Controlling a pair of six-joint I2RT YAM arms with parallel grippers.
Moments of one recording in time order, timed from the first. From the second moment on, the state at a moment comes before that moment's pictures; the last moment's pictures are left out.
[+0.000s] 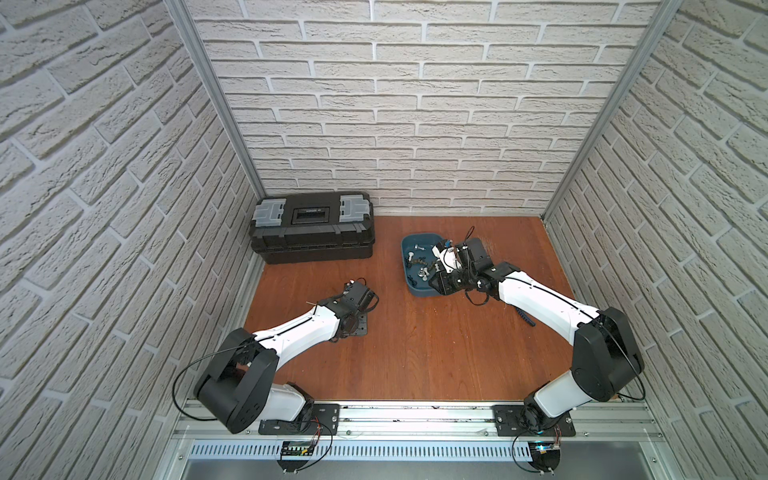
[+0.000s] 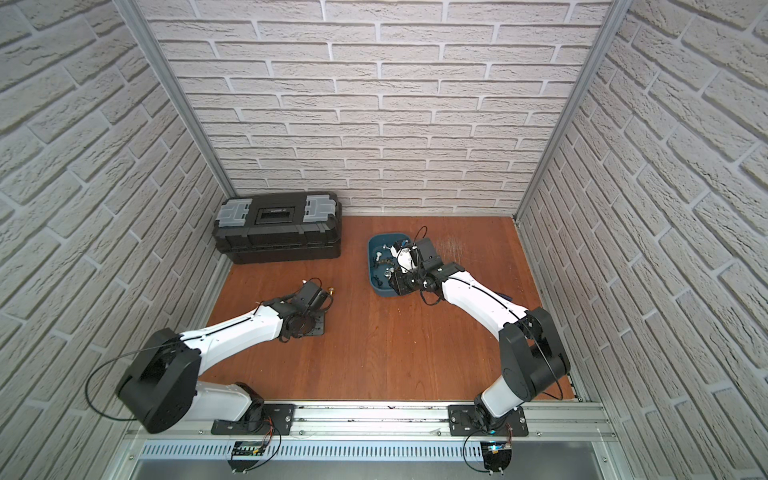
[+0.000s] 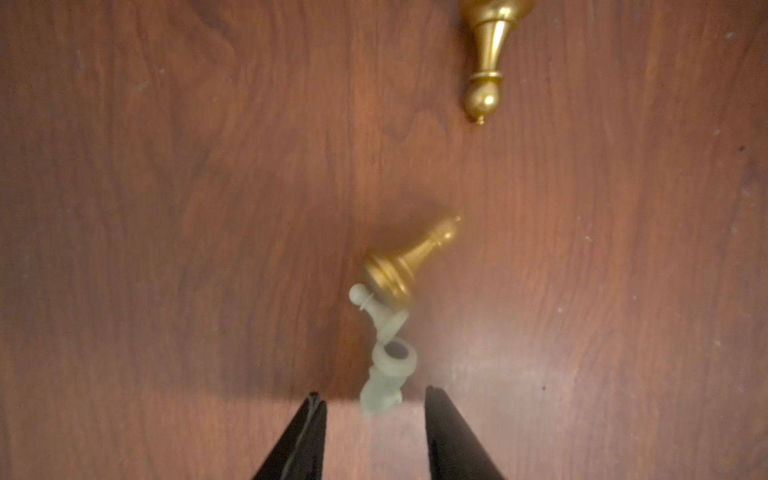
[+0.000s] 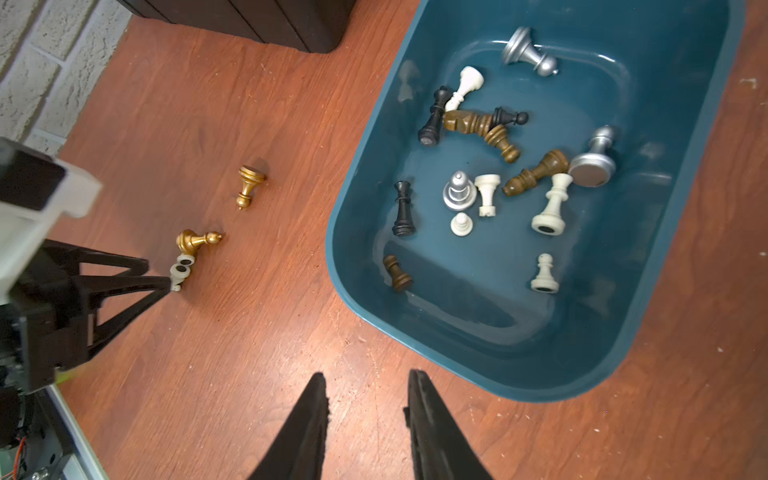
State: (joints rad) left arm -0.60 1.41 0.73 -0.57 -0.21 -0.57; right arm 0.44 1.57 1.12 -0.45 -0.25 0.16
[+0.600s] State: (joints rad) left arm -0.61 1.51 0.75 -0.52 -0.18 -0.52; right arm 0.44 1.57 1.10 -0.41 -0.26 0.17
